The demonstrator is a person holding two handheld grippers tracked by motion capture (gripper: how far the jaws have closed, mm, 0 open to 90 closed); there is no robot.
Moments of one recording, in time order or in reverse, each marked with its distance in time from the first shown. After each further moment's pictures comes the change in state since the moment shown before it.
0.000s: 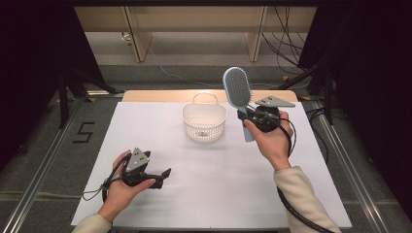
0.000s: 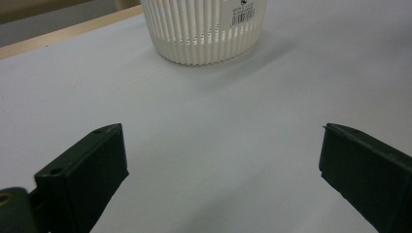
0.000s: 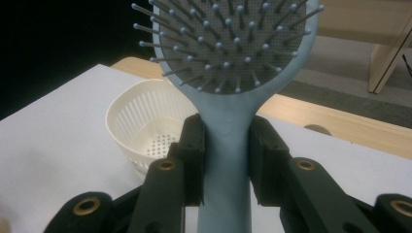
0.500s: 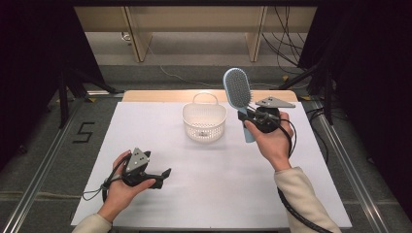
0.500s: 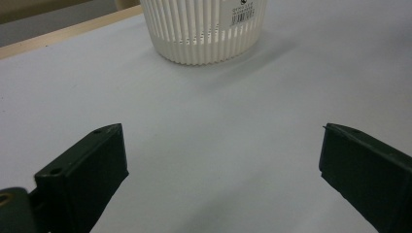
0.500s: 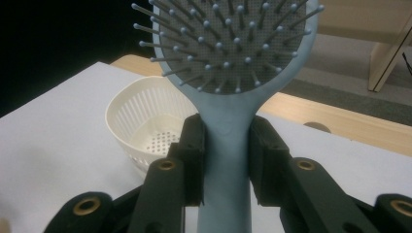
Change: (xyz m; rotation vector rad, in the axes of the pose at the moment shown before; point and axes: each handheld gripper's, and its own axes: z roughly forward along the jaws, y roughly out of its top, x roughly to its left) left arm 0.000 0.000 0.000 0.000 0.000 0.000; right arm 0.000 -0.002 -0.001 0.005 -0.002 0.001
